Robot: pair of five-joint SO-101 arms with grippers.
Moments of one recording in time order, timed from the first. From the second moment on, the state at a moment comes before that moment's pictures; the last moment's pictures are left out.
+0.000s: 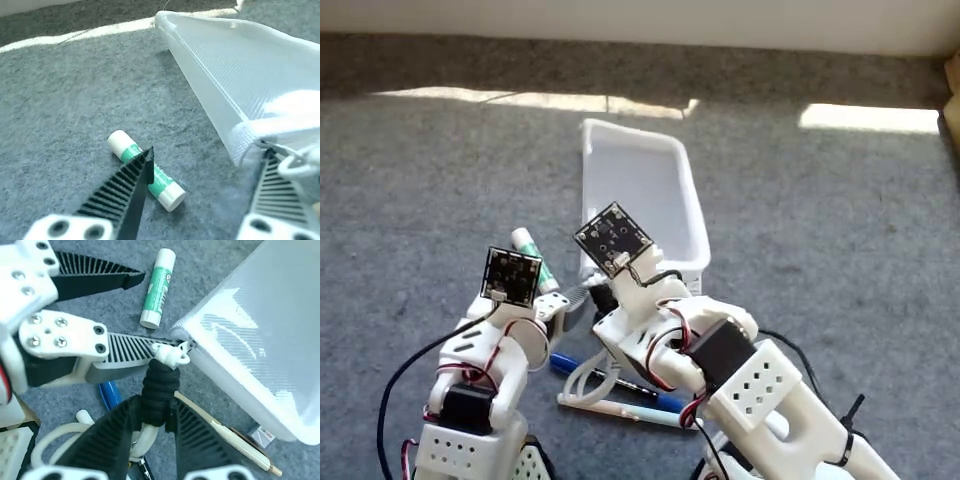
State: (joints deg) left arm 5.0 -104.1 95.5 47.1 1.5; right arm -45.7 -51.4 46.7 64.1 3.2
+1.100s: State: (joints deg) left arm 2.4 -104.1 95.5 48.2 -1.5; right arm -45.7 -51.4 47.5 66.2 4.9
